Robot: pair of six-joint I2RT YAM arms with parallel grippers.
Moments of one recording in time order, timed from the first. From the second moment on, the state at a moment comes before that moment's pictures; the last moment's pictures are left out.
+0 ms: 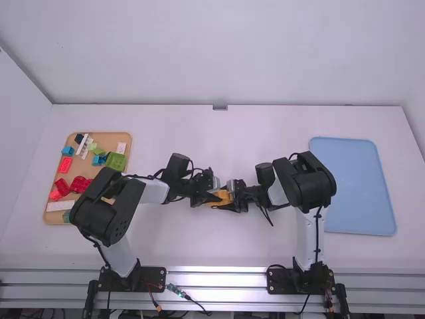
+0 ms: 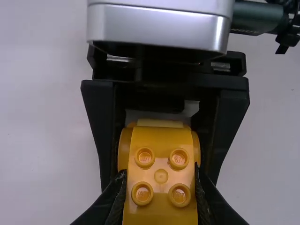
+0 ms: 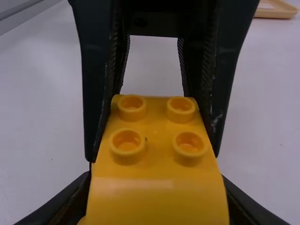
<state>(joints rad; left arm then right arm) -0.35 1.81 0.67 0.23 0.86 0.78 0.31 2.20 0.64 0.69 -1.18 -0.89</state>
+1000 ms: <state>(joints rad) -0.36 1.81 0.67 0.21 0.86 0.83 0.31 2.20 0.64 0.68 -1.19 -0.90</state>
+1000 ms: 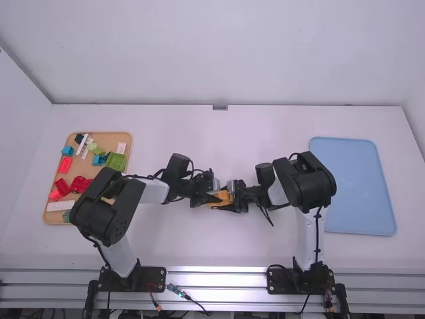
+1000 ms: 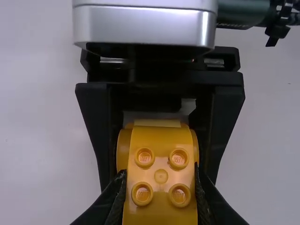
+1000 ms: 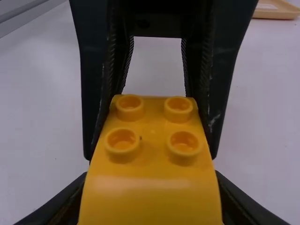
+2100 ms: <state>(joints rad) -0.44 1.79 0.71 0.15 0.69 0.74 0.29 2.20 0.64 0.67 -1.20 -0.91</state>
